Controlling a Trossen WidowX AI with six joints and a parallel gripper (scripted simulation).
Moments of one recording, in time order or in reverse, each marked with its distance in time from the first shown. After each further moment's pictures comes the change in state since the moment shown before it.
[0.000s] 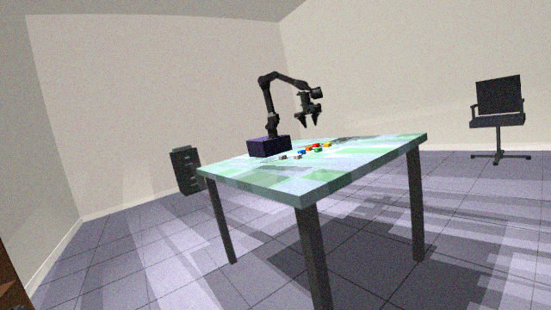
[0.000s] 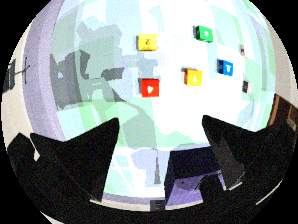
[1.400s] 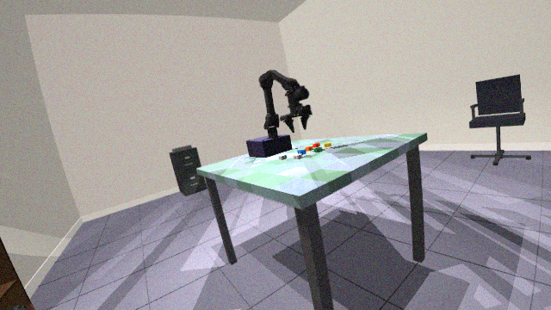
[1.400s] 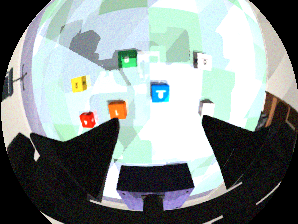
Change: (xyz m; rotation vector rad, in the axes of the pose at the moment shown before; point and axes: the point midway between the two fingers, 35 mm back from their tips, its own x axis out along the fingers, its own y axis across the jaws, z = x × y) arm -0.001 -0.155 0.065 0.015 -0.006 -0.022
